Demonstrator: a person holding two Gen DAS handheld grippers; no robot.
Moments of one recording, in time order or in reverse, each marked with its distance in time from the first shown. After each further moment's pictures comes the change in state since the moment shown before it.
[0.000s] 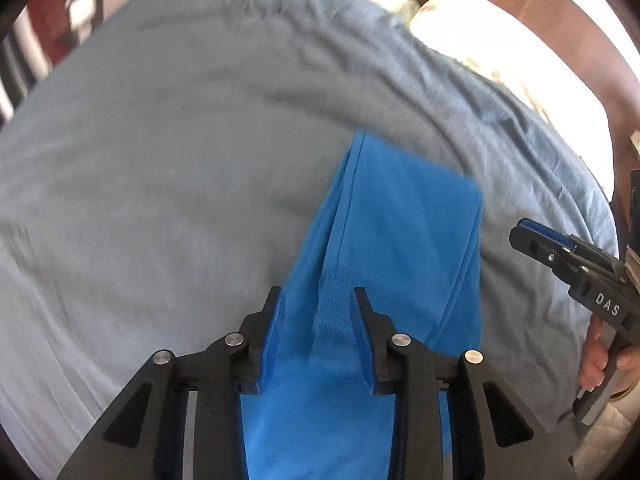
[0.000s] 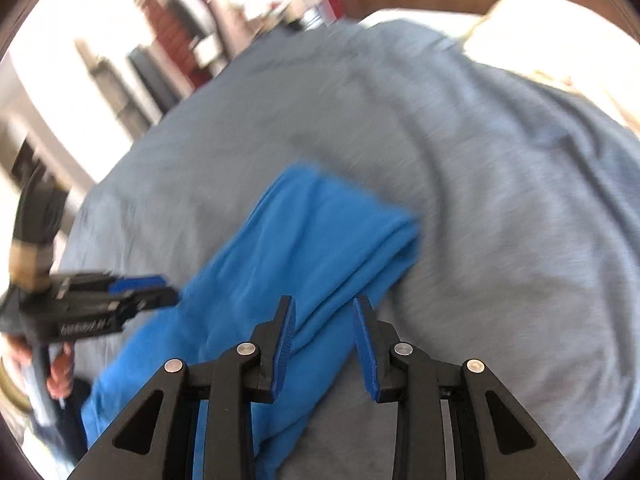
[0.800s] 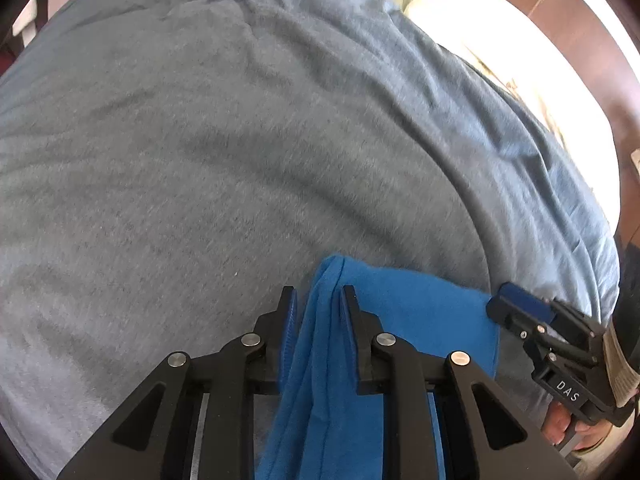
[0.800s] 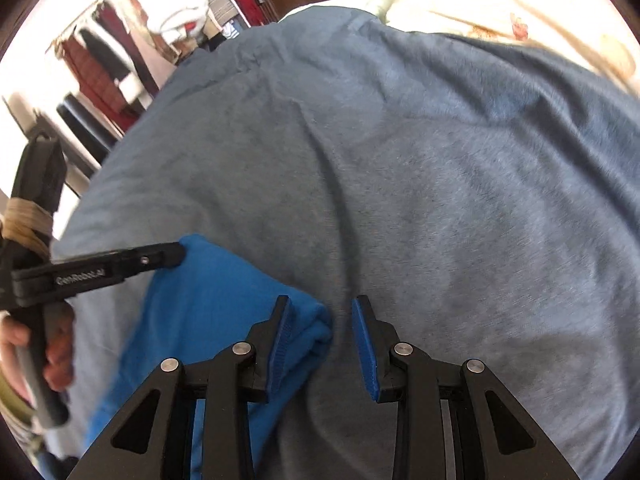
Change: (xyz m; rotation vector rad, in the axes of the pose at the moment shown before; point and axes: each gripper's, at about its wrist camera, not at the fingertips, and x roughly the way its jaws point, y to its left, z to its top) left arm 0.106 -0.008 0.112 0.021 0.086 -0.123; right arm 0.078 -0.052 0.038 0.146 0.012 -0.127
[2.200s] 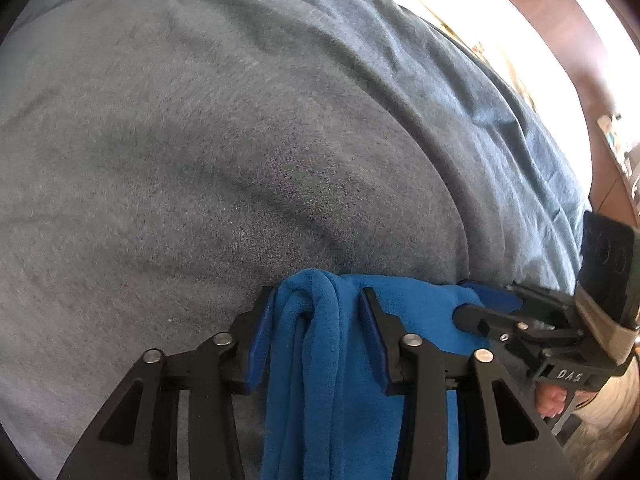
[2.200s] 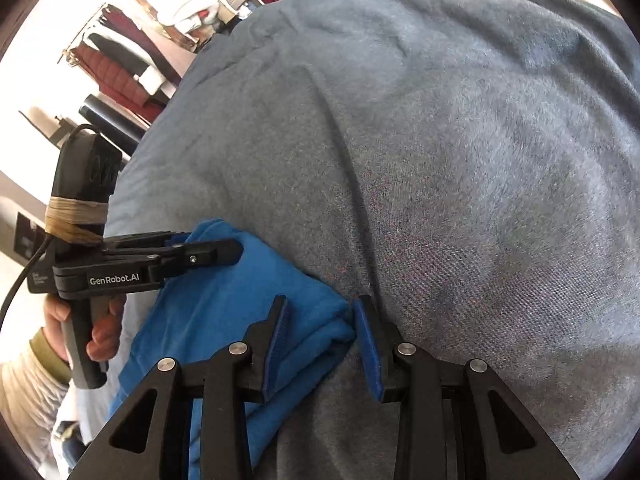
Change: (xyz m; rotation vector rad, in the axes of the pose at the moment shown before) left arm 0.033 0.001 0.013 0.086 0.091 -0.192; right arm 0.042 -0.023 -0.002 0.058 0.096 0.207
